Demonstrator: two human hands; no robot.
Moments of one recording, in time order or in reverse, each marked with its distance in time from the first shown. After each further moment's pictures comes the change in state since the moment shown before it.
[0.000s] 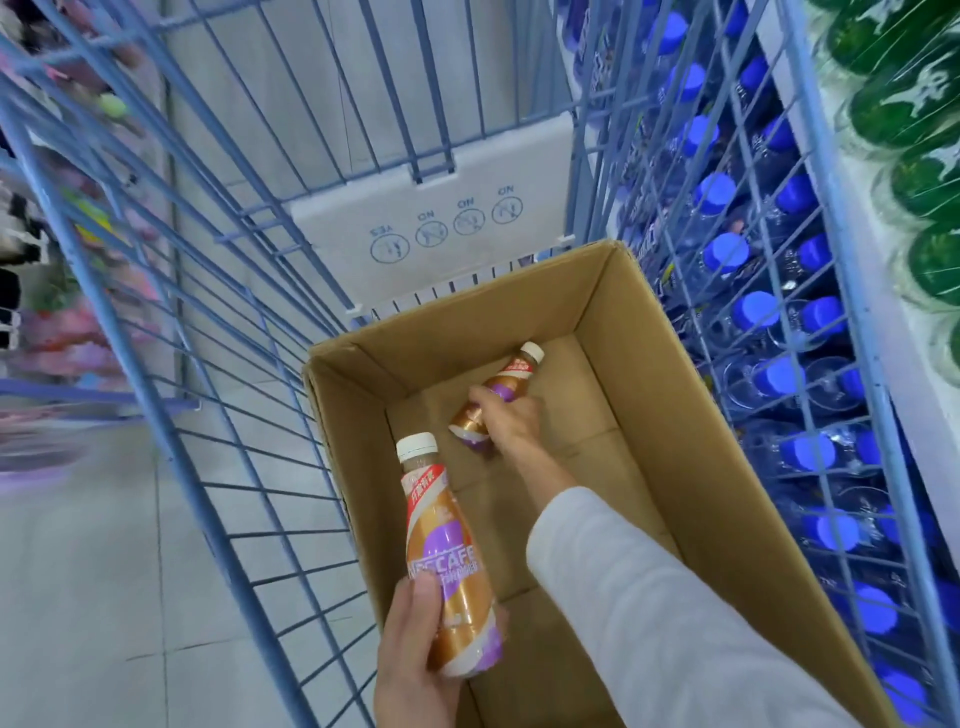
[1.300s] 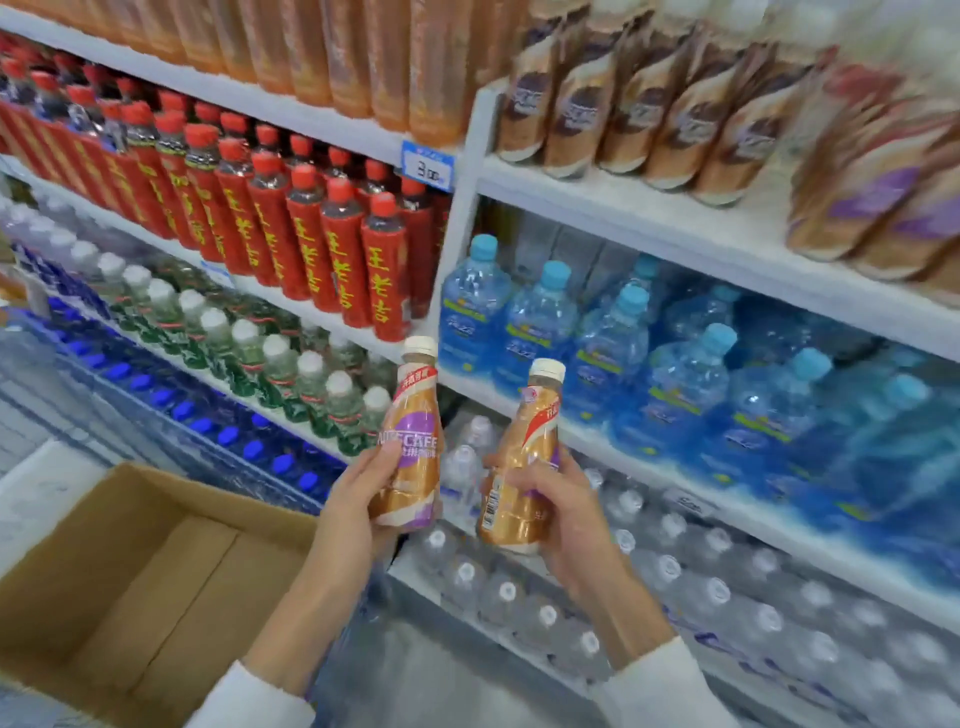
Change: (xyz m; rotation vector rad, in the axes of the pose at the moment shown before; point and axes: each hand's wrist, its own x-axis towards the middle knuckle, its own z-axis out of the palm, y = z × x) left_hand -0.463 -0.240 0.079 0.720 -1.111 0.464; right_hand -0.622 0.226 -0.528 1.056 0.223 -0.572
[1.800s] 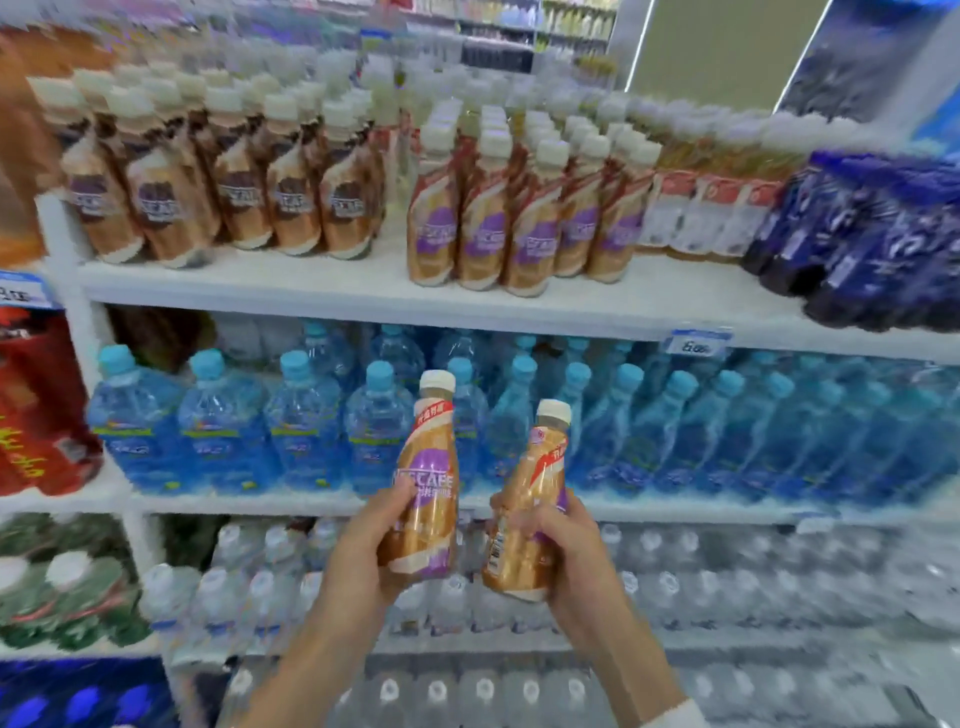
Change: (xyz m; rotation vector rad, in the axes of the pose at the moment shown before) left_hand -0.044 -0.075 0.236 0.093 -0.504 -0.152; right_hand -0.116 -0.077 -0.202 0.220 0.436 -0.289
